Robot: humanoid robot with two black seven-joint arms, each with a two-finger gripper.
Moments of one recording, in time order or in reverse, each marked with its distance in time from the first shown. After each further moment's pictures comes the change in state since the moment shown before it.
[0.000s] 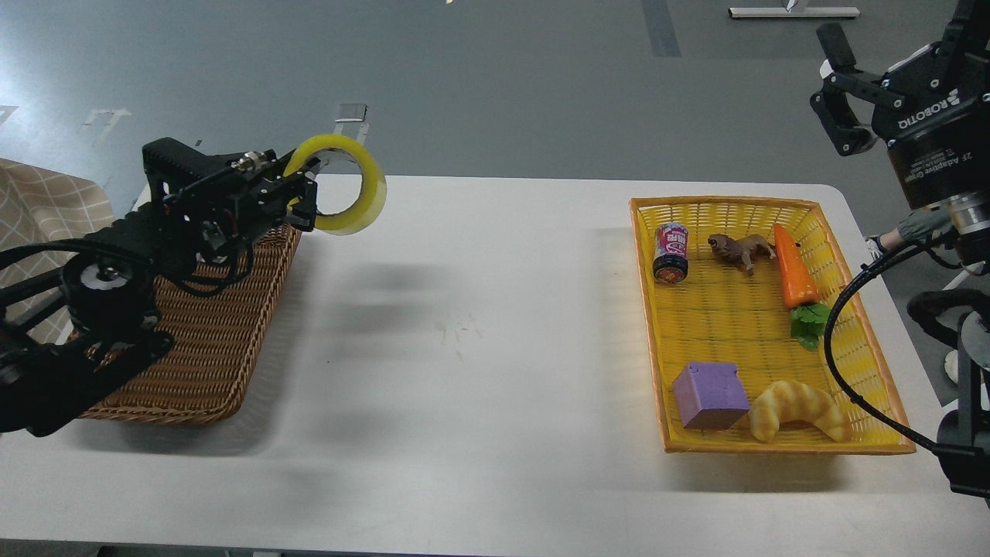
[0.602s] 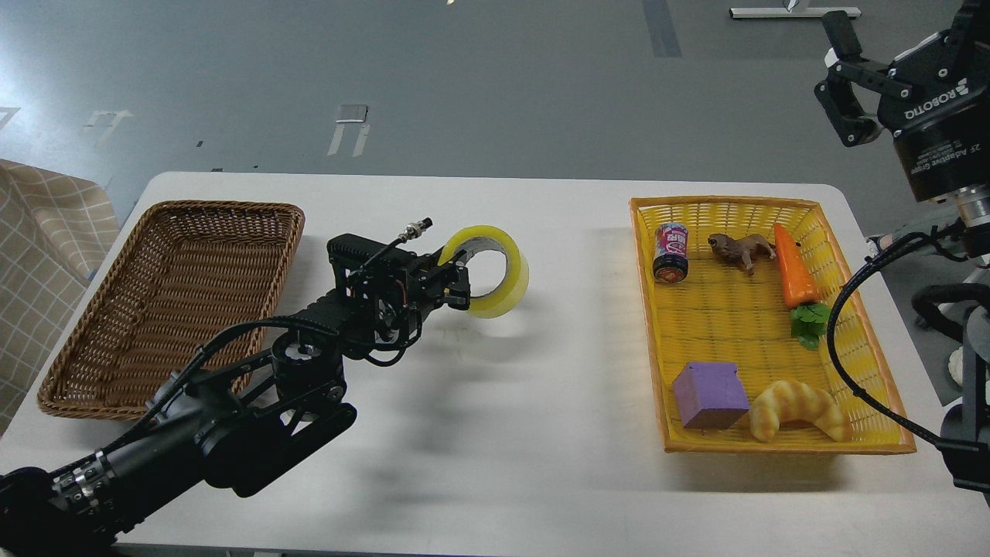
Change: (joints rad) left arm 0.082 -0.569 0.003 0.081 0.000 -0.095 0.168; right arm 0.013 -0.003 0.002 0.014 0.001 -0.001 0.000
